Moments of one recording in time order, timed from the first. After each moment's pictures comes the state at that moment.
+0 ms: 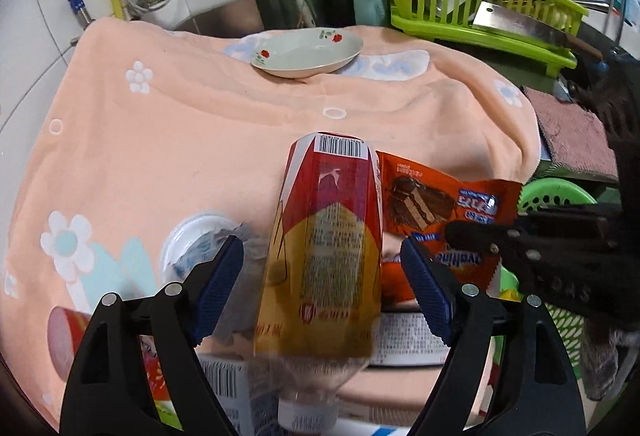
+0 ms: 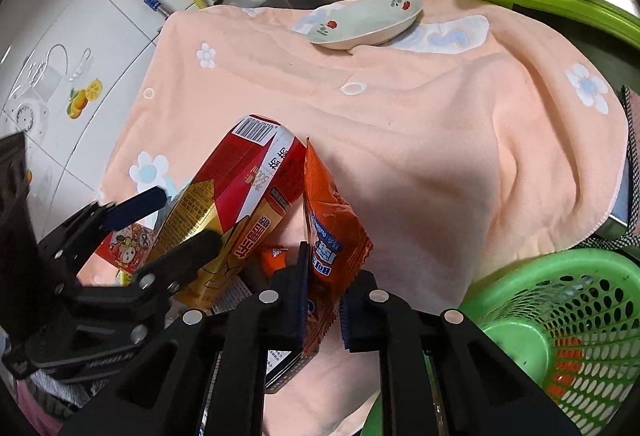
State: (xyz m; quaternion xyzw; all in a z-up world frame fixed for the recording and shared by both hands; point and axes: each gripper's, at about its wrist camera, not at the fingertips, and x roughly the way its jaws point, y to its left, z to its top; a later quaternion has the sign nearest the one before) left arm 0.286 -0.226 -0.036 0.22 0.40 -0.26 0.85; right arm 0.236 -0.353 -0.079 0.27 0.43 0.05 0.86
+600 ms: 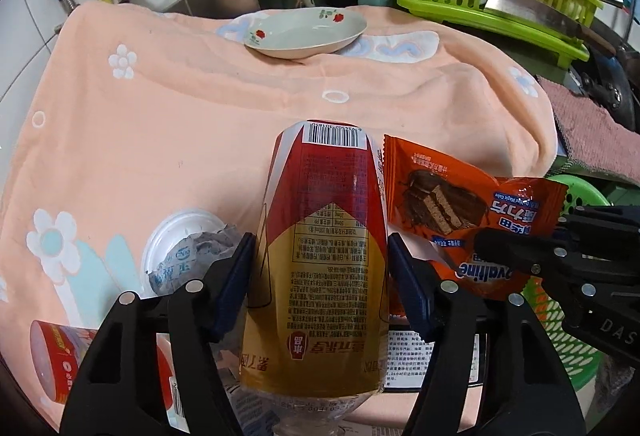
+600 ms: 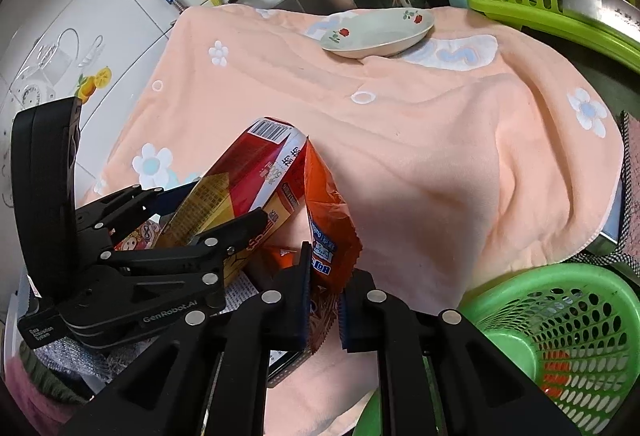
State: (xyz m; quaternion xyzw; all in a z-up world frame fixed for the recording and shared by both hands) left arm 0.301 -0.235 -0.055 0.22 0.42 -0.26 0.84; right arm 0.229 -0.346 -0.069 0.24 0.42 0.06 0.87
